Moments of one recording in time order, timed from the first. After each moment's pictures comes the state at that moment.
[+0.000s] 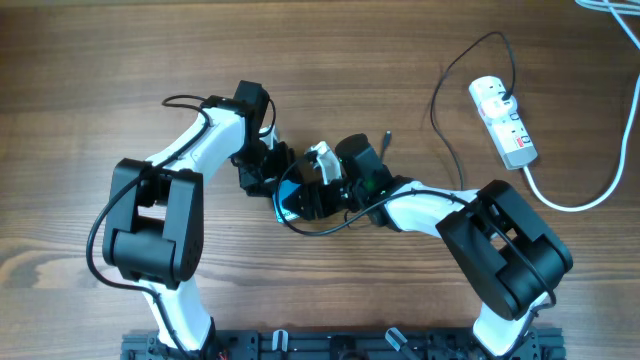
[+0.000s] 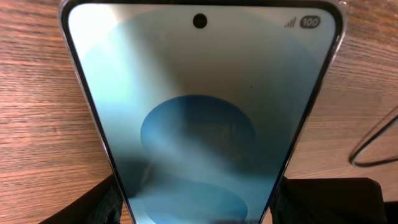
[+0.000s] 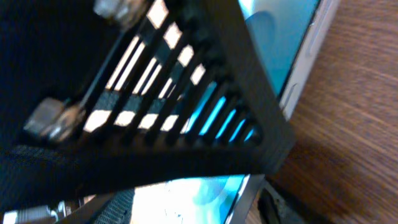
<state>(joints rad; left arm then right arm) -0.25 1.98 1.28 -0.95 0.41 -0.43 0.64 1.91 0.83 0.28 -0.66 0.49</state>
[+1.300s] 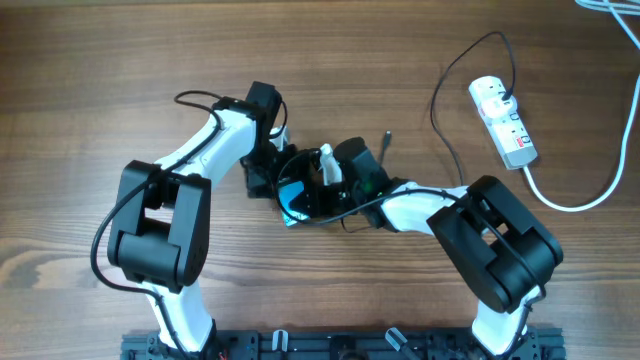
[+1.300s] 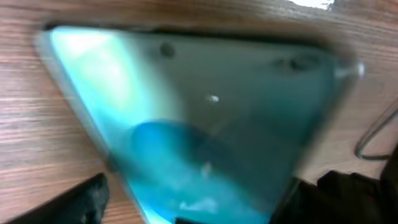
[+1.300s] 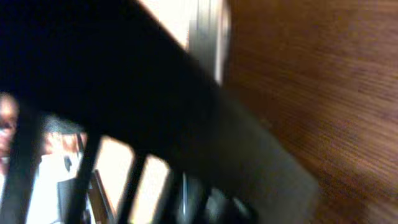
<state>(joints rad) -0.30 1.97 1.28 -0.93 0.39 -0.43 0.65 1.96 0.83 0.30 -0.68 0.71</state>
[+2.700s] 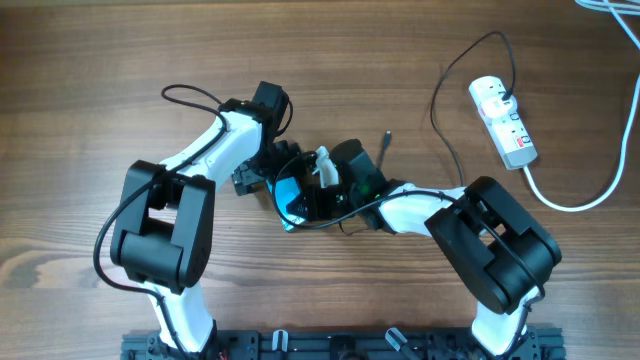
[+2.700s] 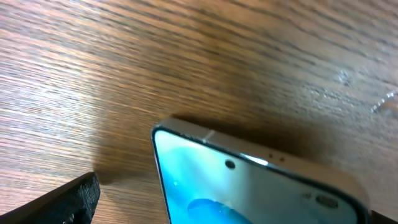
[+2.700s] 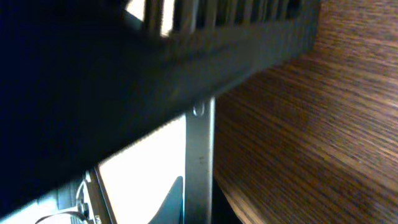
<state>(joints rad) -0.33 1.97 1.28 -0.89 0.06 -0.64 0.66 1.96 0.83 0.30 -0.69 0.69</state>
